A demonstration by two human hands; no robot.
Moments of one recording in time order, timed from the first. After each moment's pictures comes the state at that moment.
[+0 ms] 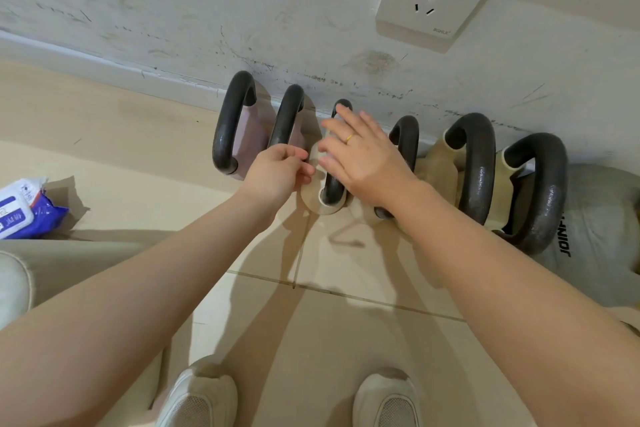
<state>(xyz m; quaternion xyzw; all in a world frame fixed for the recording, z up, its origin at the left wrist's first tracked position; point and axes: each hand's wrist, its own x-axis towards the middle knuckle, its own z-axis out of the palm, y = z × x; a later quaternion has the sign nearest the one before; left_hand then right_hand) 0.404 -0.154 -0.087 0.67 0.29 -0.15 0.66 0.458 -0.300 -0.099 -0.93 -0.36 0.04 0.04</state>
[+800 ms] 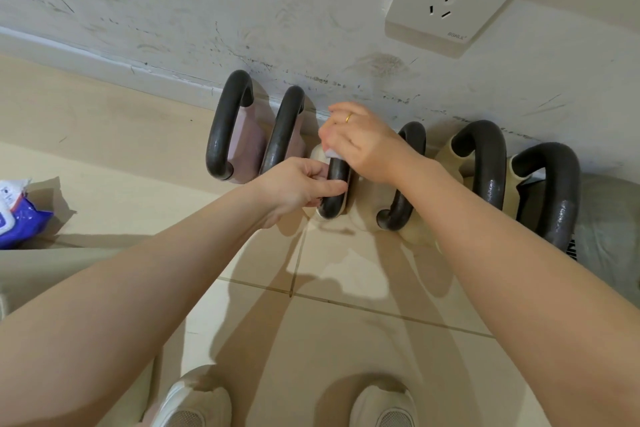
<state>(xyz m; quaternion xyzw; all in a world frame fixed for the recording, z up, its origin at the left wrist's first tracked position) 0.420 -0.159 -0.096 0.68 0.15 -0.32 0.64 0.499 -0.290 -0.097 -0.89 -0.33 0.20 0.23</state>
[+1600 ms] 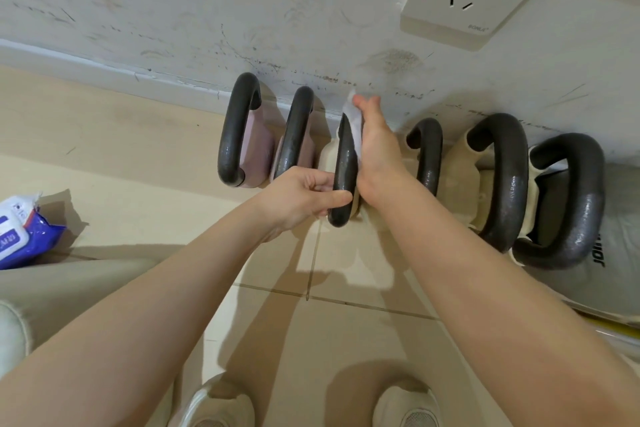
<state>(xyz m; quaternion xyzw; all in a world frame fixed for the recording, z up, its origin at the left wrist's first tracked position) 0.410 -0.139 -0.104 0.69 0.08 -0.32 0.64 0.475 -0.249 -0.098 -0.63 0.22 0.25 0.70</state>
